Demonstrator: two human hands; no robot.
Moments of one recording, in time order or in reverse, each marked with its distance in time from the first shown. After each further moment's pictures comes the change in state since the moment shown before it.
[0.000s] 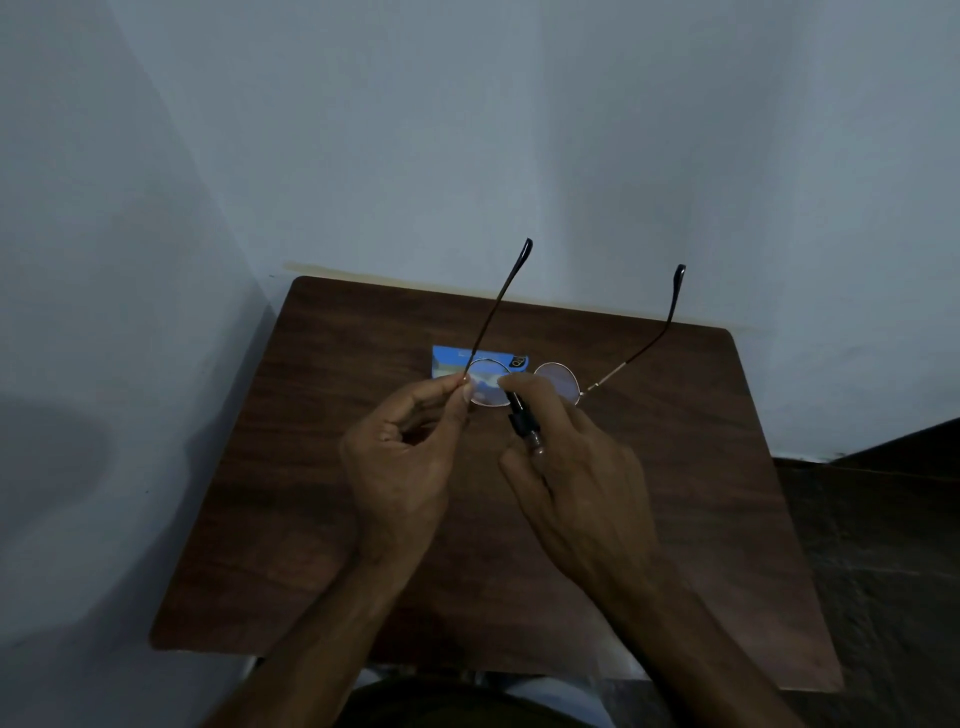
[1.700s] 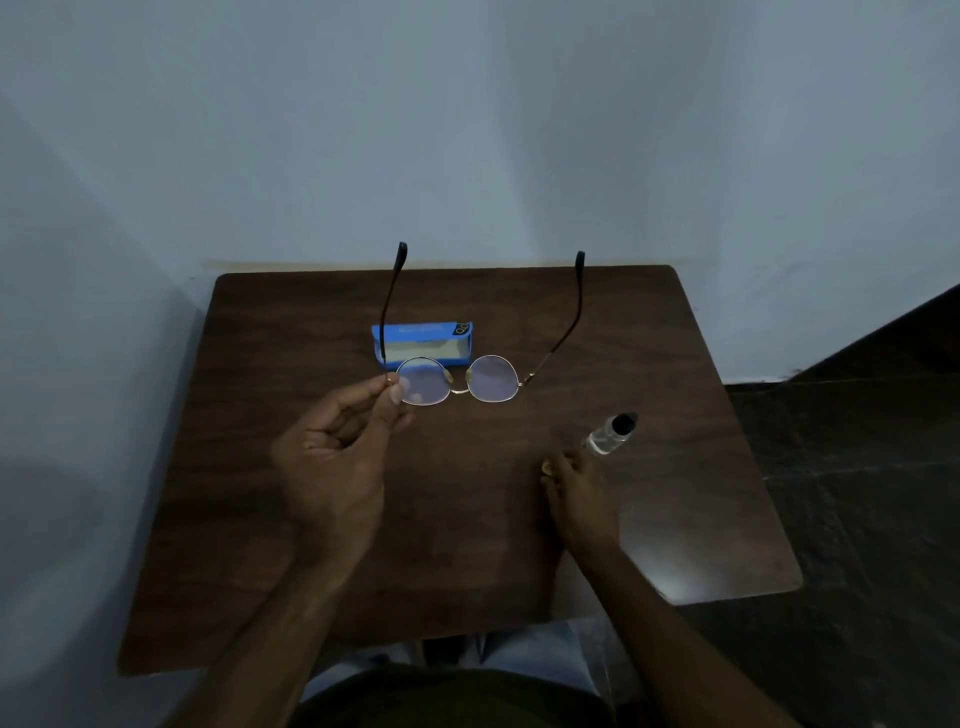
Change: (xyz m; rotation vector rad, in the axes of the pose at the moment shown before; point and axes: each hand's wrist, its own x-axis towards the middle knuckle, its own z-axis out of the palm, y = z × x) left_hand -0.020 -0.007 0.011 -0.254 -0.065 -0.185; right_hand -0.105 0.213 0.145 -0.129 -0.087 0.450
